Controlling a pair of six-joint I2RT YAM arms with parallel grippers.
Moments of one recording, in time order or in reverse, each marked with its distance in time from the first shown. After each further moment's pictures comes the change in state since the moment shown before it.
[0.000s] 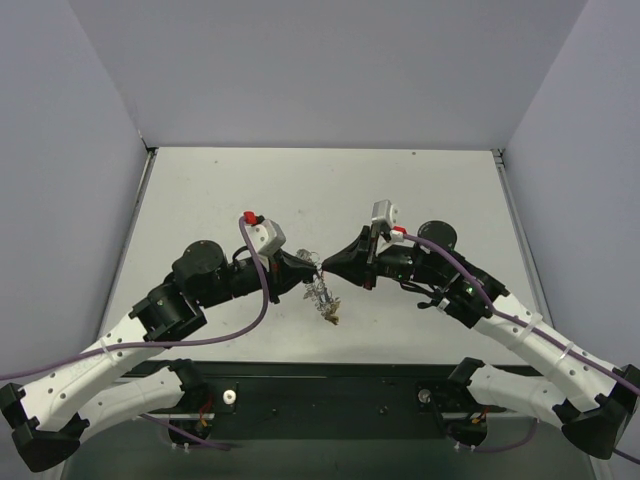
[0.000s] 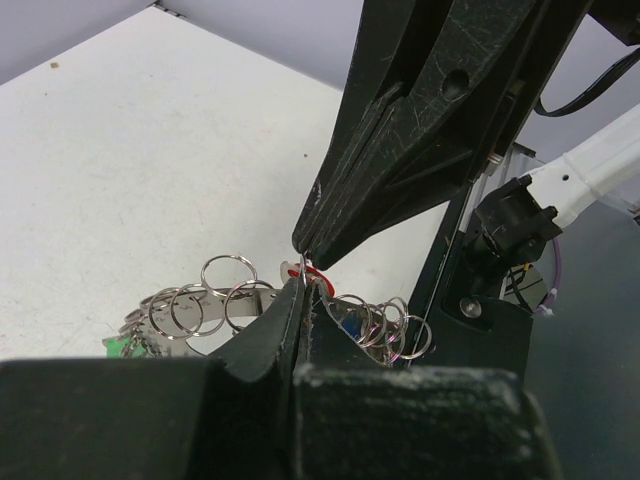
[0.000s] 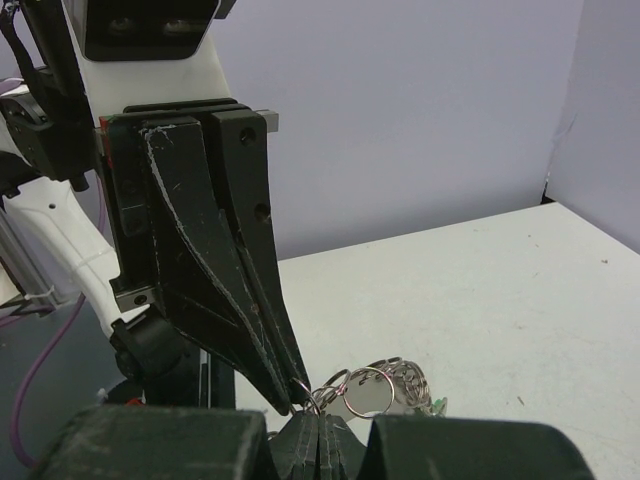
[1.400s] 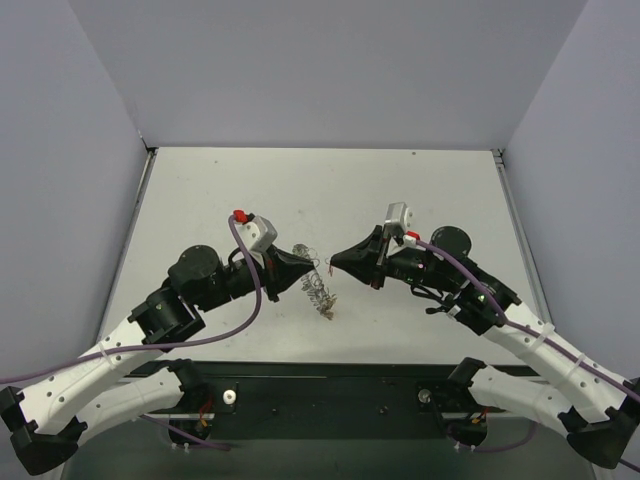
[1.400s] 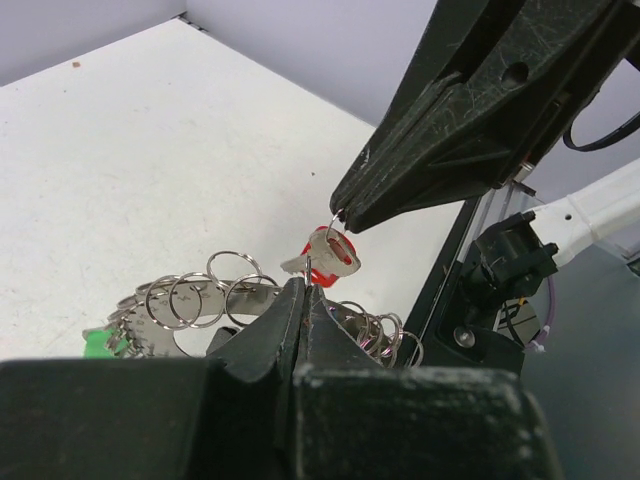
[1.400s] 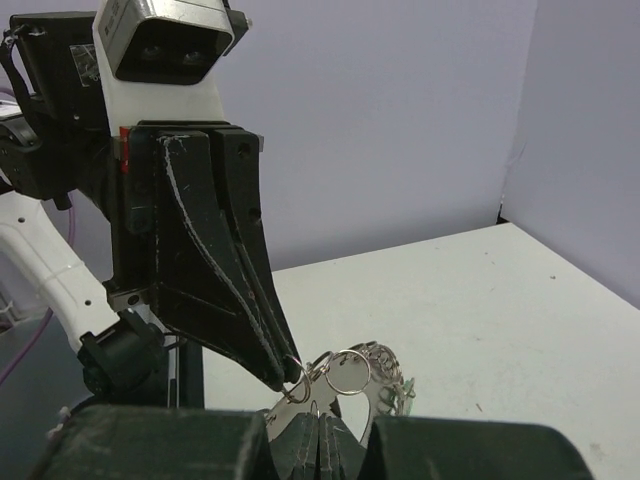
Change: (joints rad) left arm -0.001 -0.031 -0.038 0.051 -0.063 -0.070; right arm 0.000 -0.070 -0.018 -0.010 0.066 -0.024
